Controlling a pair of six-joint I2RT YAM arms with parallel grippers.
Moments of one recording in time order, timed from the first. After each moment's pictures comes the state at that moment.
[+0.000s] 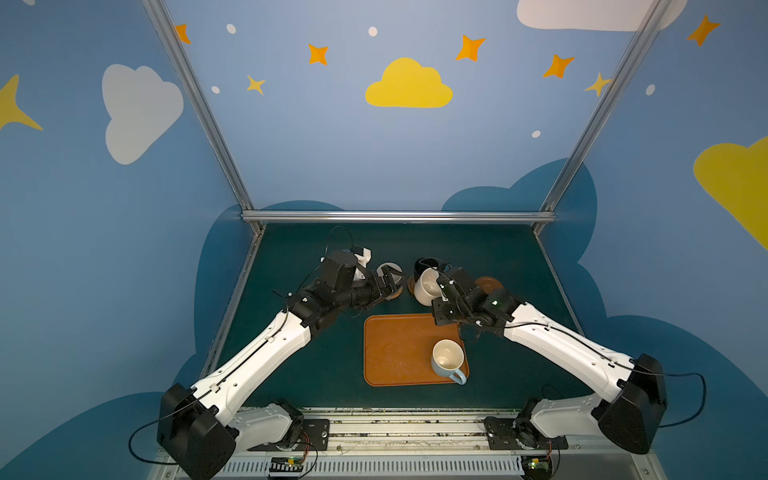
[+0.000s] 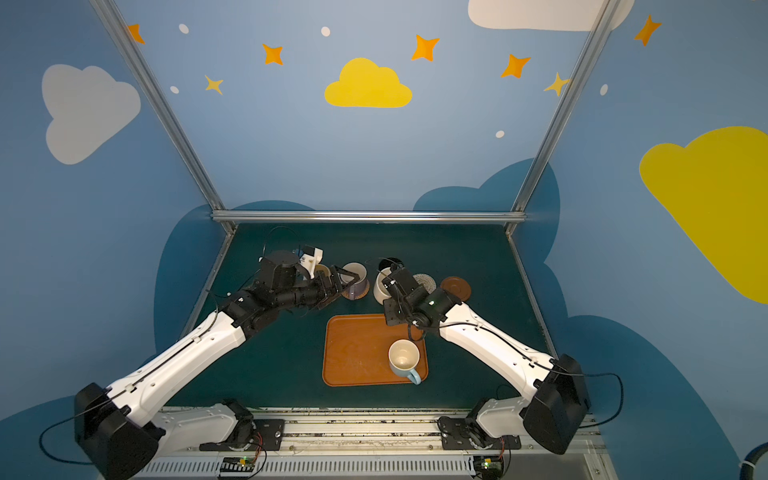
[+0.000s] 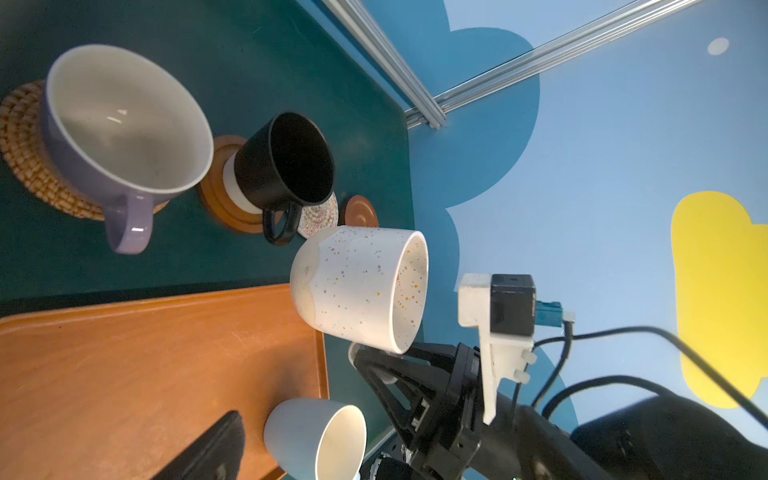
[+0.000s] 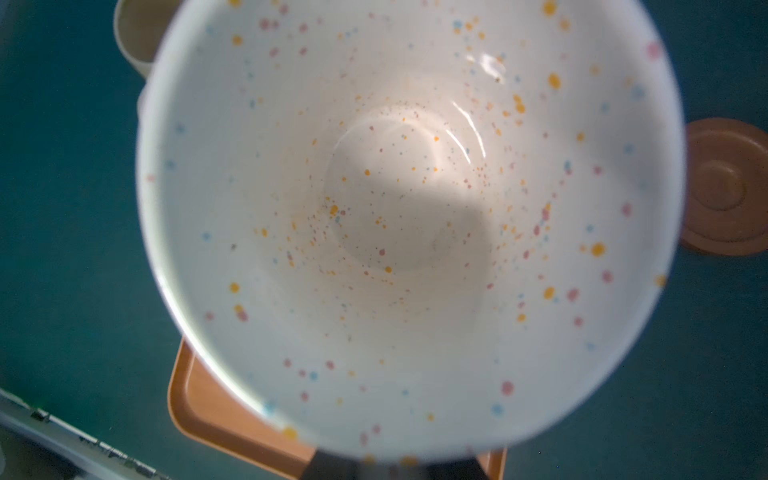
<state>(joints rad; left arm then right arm) -0.59 1.24 1.09 -0.33 0.36 -1.01 0.78 1.34 1.14 -0.76 0.17 0.46</state>
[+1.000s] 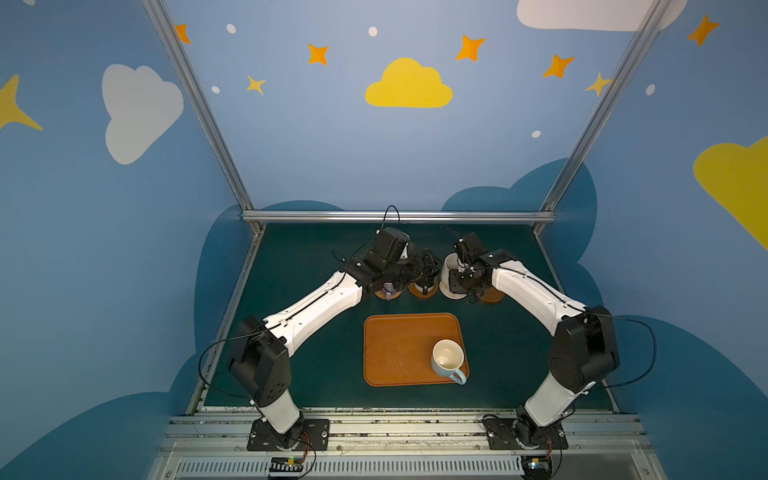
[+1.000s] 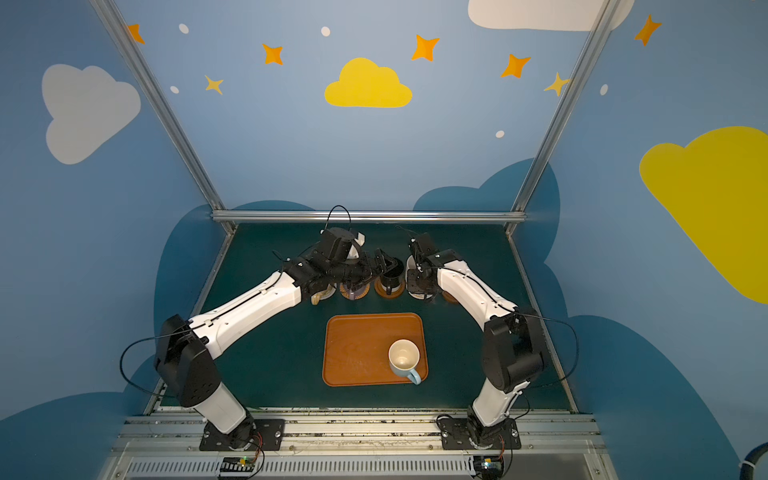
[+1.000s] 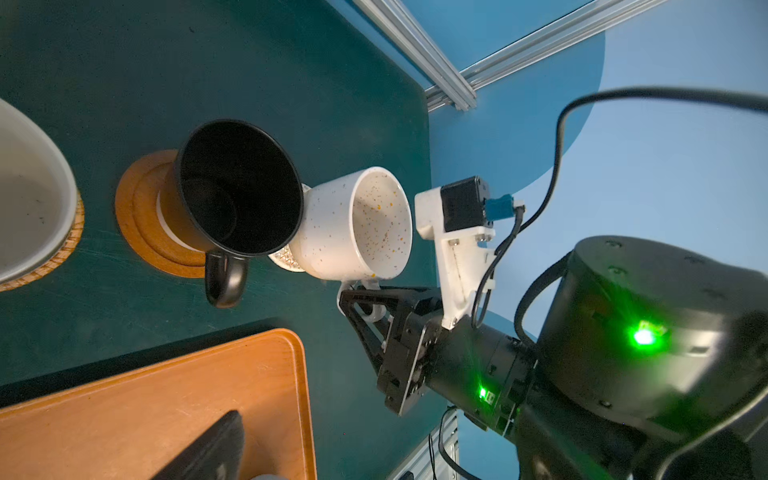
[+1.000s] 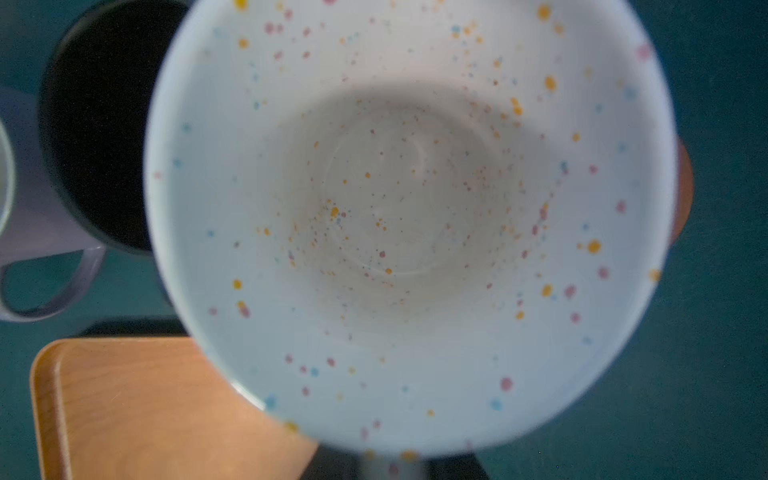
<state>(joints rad) -0.68 1.68 1.48 -0.39 0.28 -1.00 0.45 1.72 1.40 -0.85 0.11 0.38</state>
